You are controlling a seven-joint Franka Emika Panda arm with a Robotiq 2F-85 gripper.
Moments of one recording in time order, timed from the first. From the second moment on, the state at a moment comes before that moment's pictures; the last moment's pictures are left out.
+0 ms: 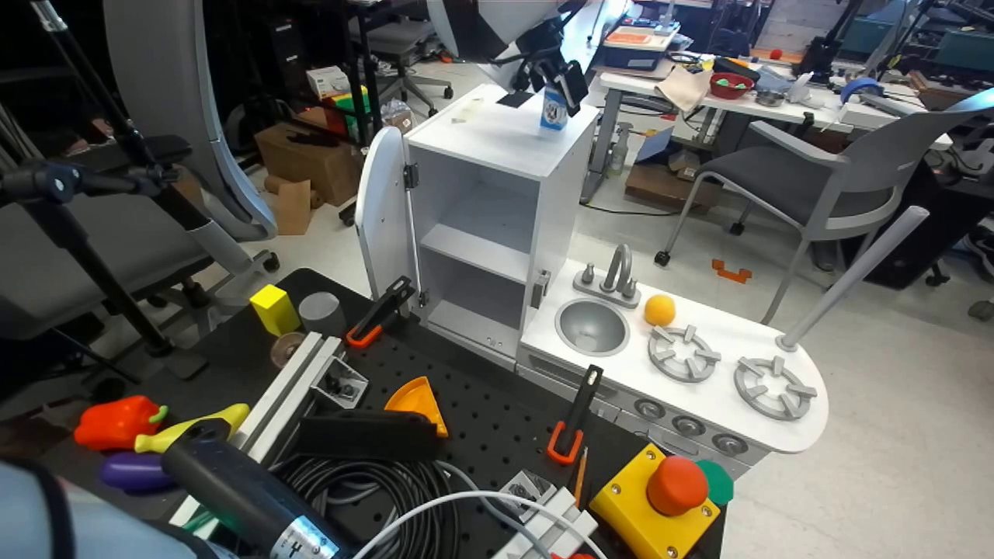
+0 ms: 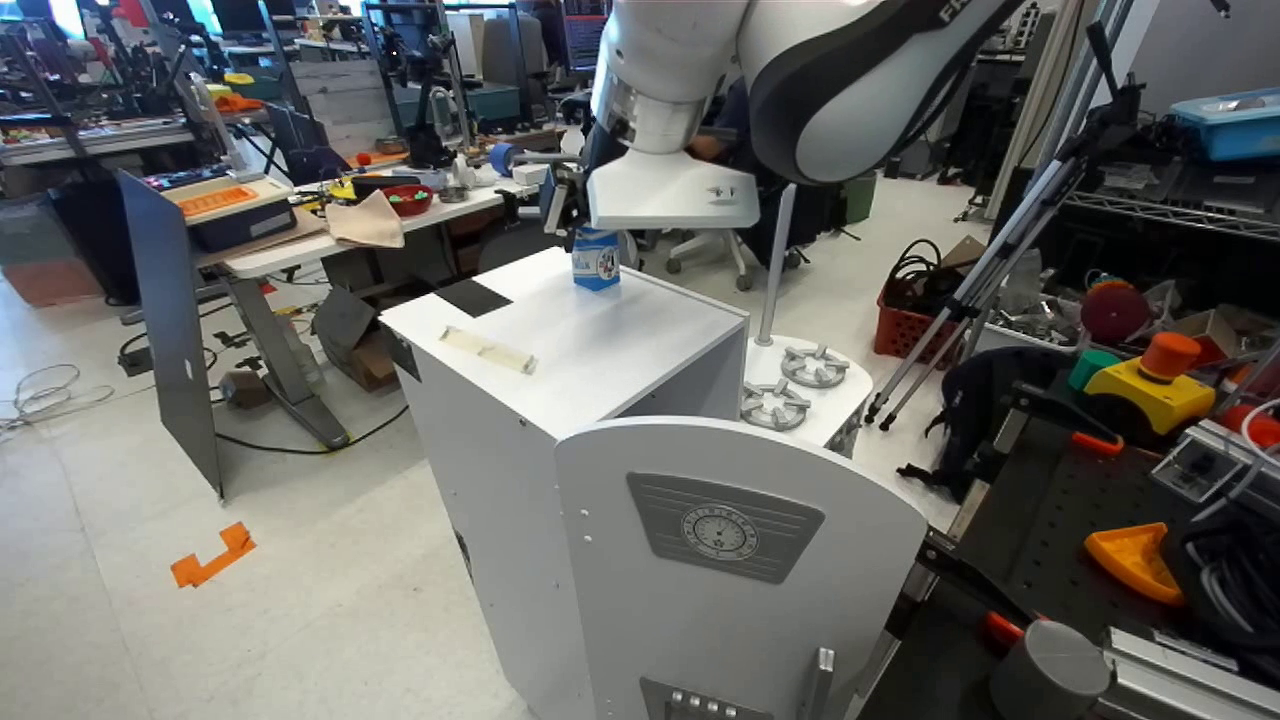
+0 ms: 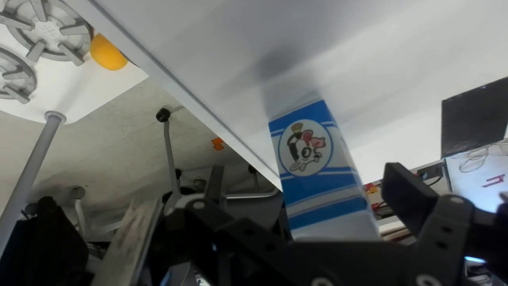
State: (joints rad) arm 0.15 0.59 0.02 -1.81 -0.92 2.83 1.42
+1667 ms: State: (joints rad) arm 0.18 0.51 -0.20 -1.89 -0.87 2.75 1.71
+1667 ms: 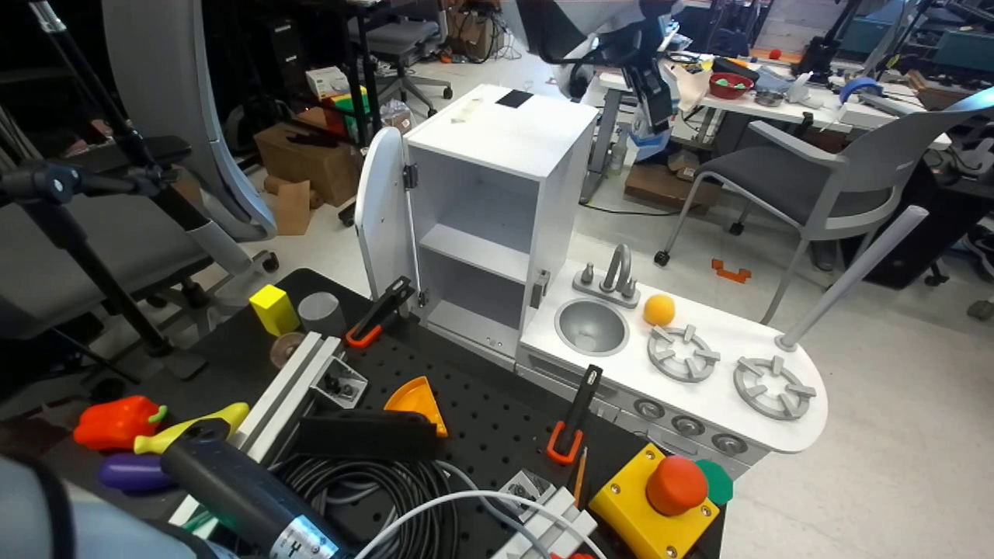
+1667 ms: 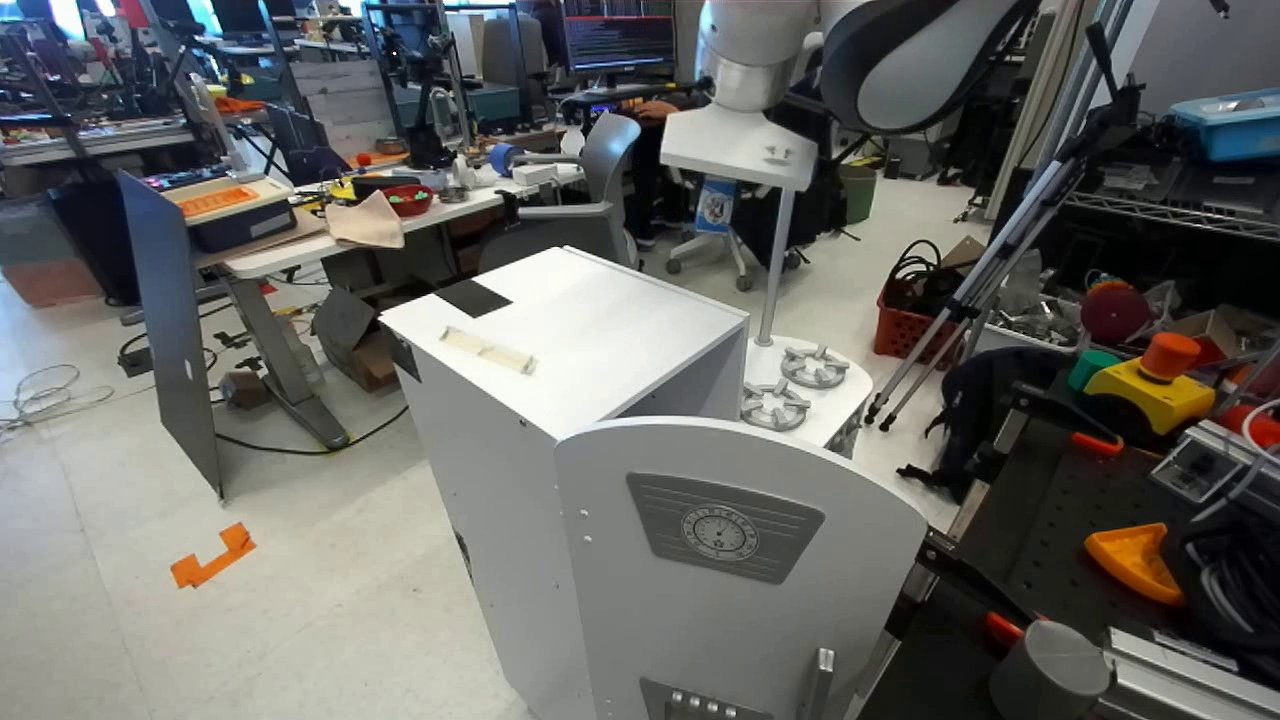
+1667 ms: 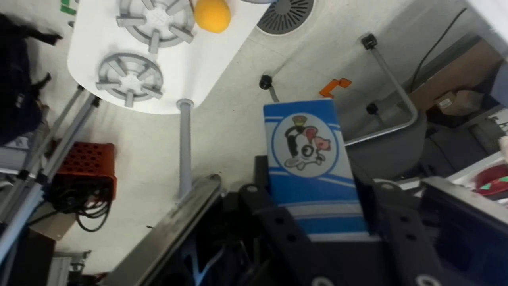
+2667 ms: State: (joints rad) arm -0.04 1.01 -0.24 -1.44 -0.10 2.42 1.44
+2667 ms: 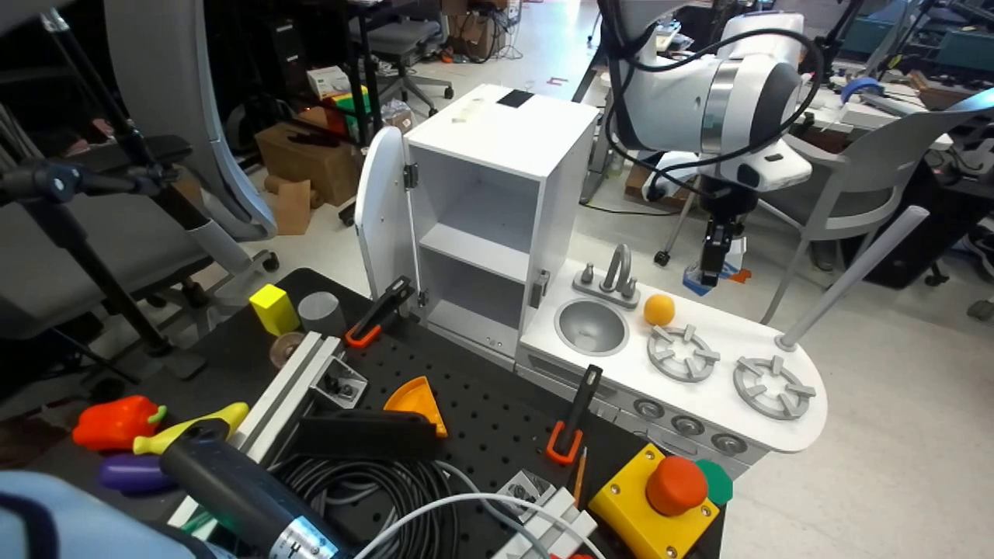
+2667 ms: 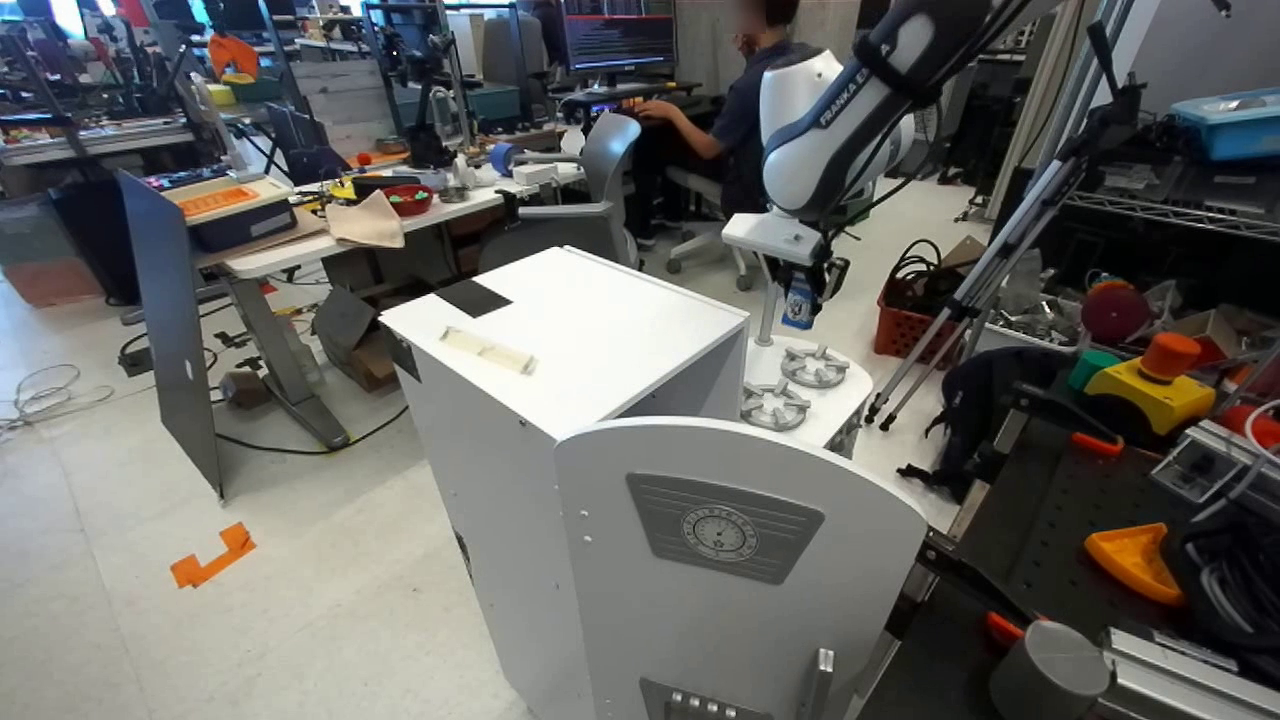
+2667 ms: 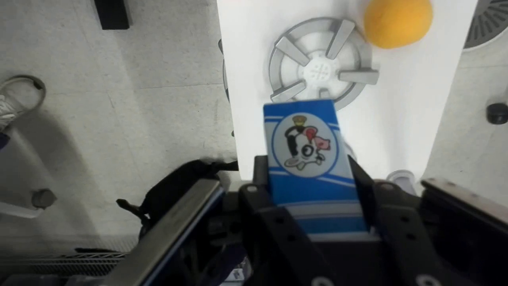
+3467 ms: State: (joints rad) arm -0.08 1.39 -0.38 -0.91 -0.08 2.10 1.94
